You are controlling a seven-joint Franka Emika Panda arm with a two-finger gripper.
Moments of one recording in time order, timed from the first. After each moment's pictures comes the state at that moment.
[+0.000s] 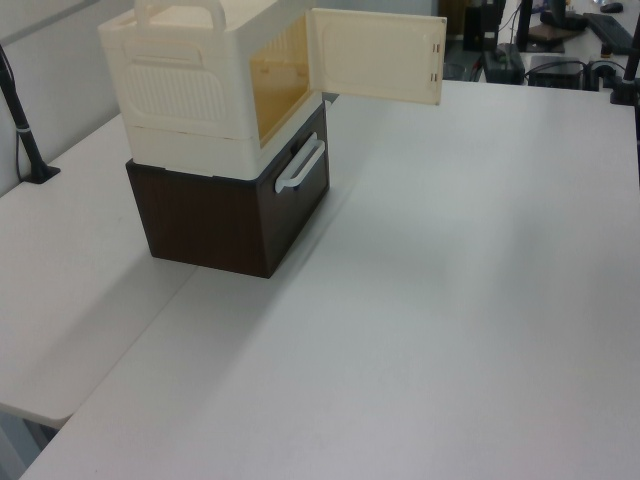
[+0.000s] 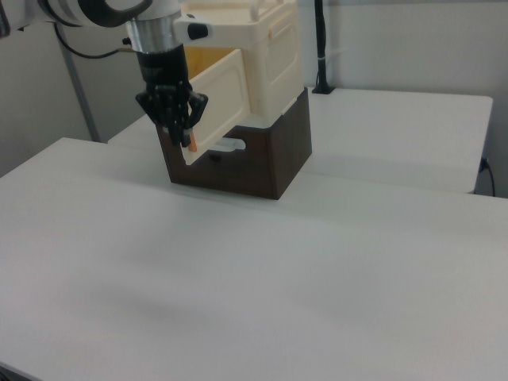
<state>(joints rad) 0.04 0.06 -0.17 -1.45 0.02 1.54 -0.24</state>
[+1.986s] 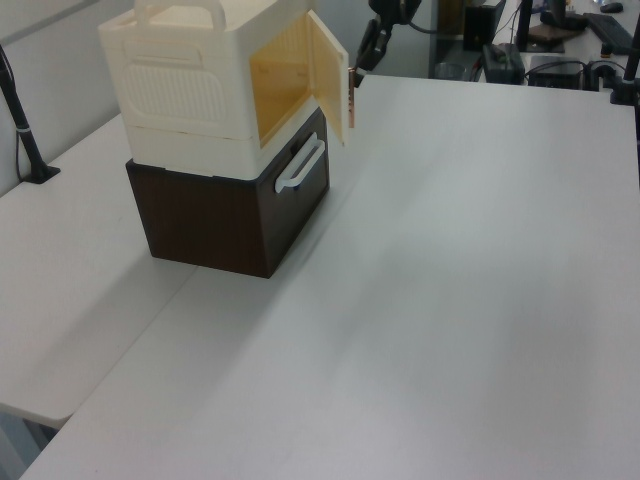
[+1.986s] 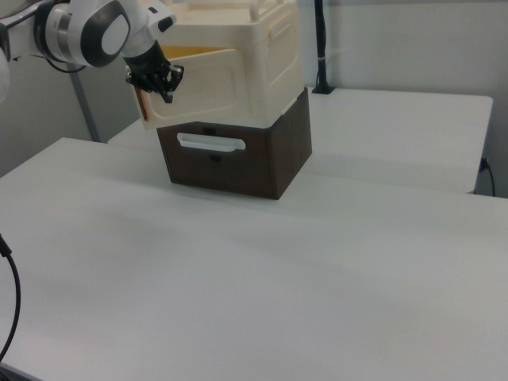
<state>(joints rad) 0.25 0.25 -0.13 -1.42 0.15 2.17 -0.29</state>
